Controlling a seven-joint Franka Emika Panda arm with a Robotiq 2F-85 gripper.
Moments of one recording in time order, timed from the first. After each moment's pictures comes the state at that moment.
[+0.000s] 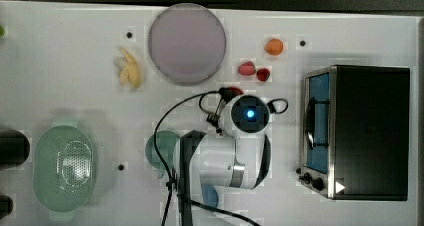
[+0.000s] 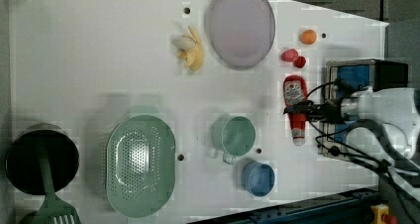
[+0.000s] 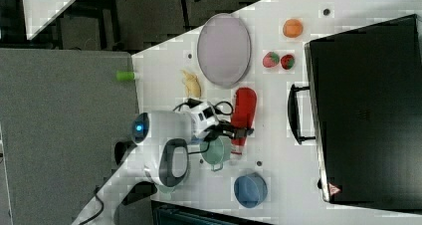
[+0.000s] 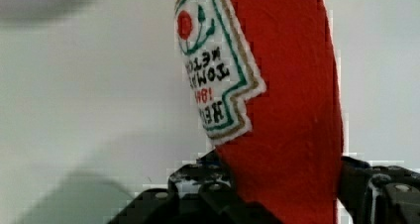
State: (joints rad) arm -0.19 0.18 0.10 -2.42 0.01 0.89 -0.54
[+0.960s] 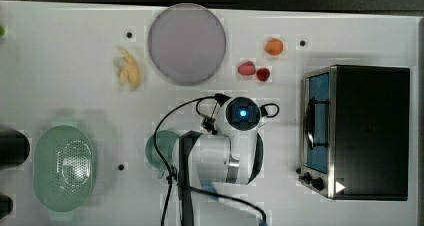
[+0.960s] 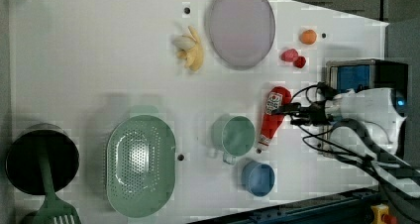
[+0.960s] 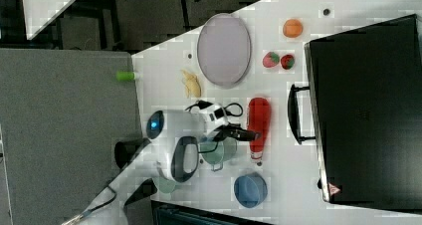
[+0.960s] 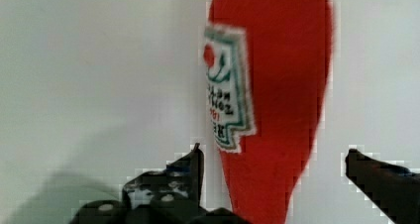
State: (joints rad) arm -0.18 0.25 0.10 -2.40 0.01 0.93 -0.51
